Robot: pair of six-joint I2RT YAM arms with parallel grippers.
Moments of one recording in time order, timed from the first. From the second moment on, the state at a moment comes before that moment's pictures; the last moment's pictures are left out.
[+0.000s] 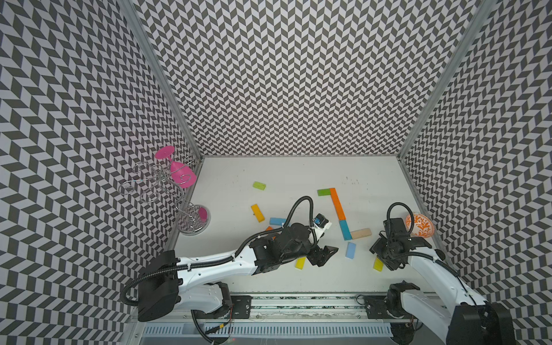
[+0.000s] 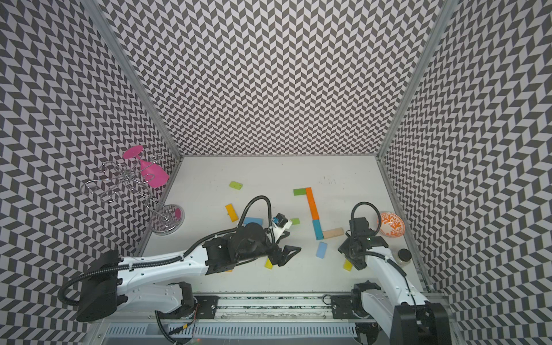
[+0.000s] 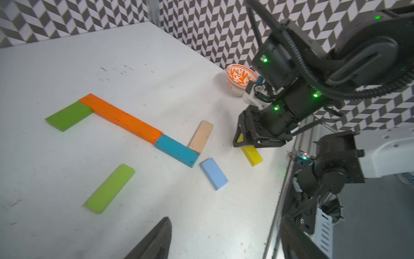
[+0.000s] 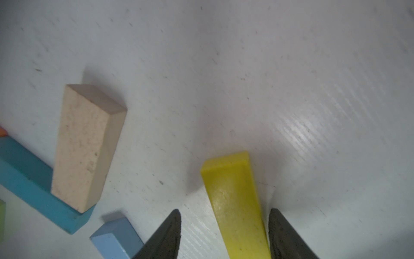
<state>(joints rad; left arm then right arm) -1.18 1.26 0.78 0.06 0.04 -0.30 0.06 0.99 0.46 -0.78 0.01 0.88</state>
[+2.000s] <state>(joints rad) -1.22 1.27 0.80 -0.02 -0.09 -0.25 -0.13 1.45 0.77 -0.52 0.11 1.04</state>
